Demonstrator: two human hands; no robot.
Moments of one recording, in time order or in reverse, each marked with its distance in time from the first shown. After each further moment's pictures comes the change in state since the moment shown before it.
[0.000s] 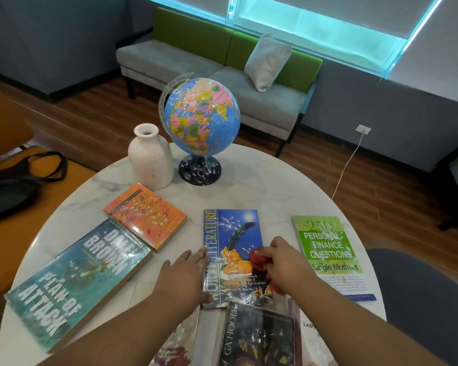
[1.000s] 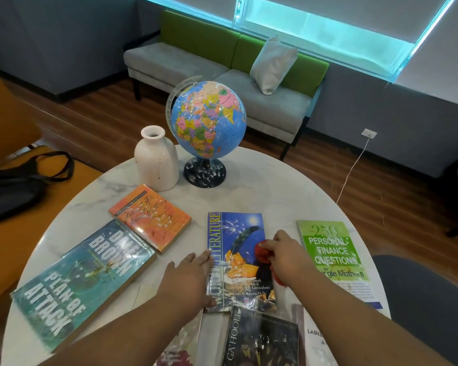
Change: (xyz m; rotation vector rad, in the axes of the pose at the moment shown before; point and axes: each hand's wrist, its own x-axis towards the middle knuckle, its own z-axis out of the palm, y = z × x) left_hand -0.002 0.002 -0.005 0.010 -0.033 0.002; right_hand 0.019 -0.005 -0.011 0.026 -0.019 0.001
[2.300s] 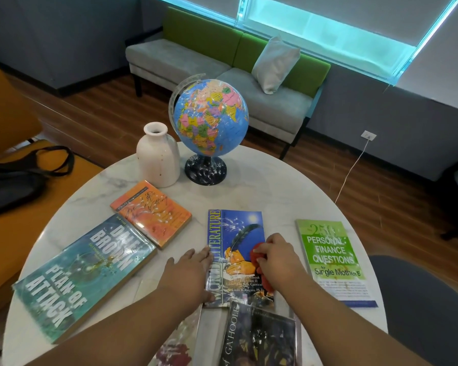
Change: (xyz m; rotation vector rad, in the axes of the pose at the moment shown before) left_hand -0.001 -0.001 0.000 0.000 -0.002 0.007; right_hand -0.018 -0.011 0.014 -0.141 0.064 -0.134
